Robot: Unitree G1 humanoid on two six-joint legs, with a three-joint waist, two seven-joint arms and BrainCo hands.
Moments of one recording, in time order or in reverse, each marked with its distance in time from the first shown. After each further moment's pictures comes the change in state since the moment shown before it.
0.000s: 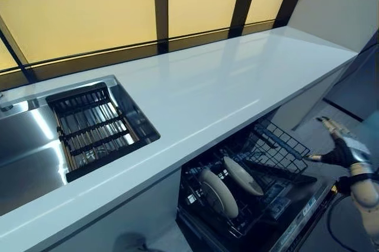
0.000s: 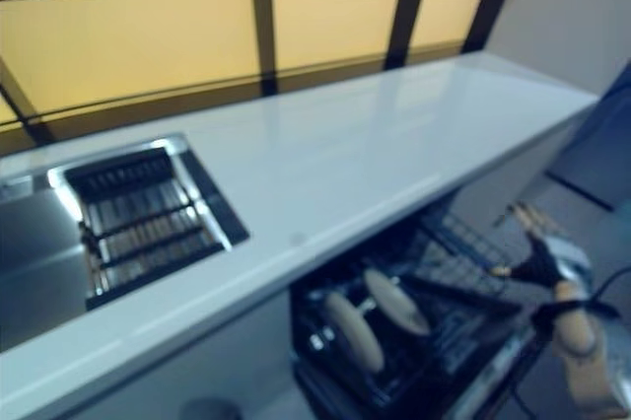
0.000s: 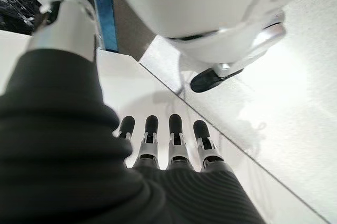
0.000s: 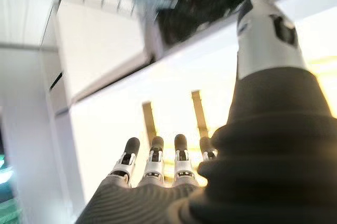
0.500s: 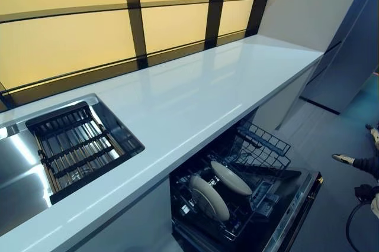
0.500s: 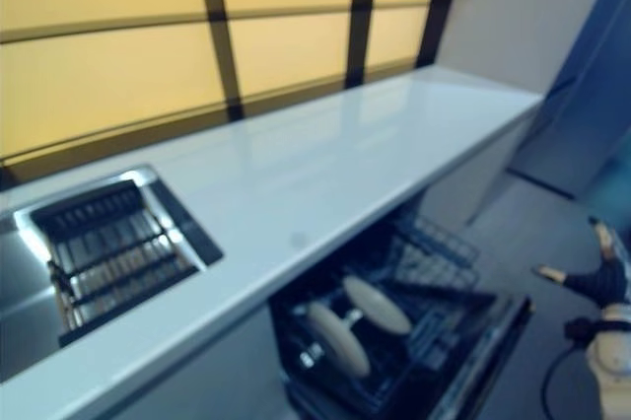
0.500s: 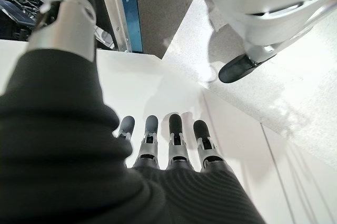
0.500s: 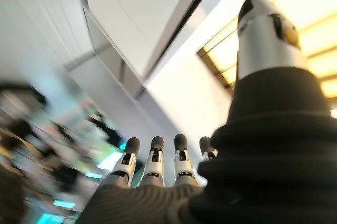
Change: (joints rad) left arm -0.009 -0.009 -0.010 0.006 -0.002 0.001 0.011; right arm 0.040 0.126 -0.077 0.193 0.537 0.074 -0.133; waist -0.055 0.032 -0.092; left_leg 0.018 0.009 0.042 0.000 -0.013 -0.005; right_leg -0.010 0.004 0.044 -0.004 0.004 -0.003
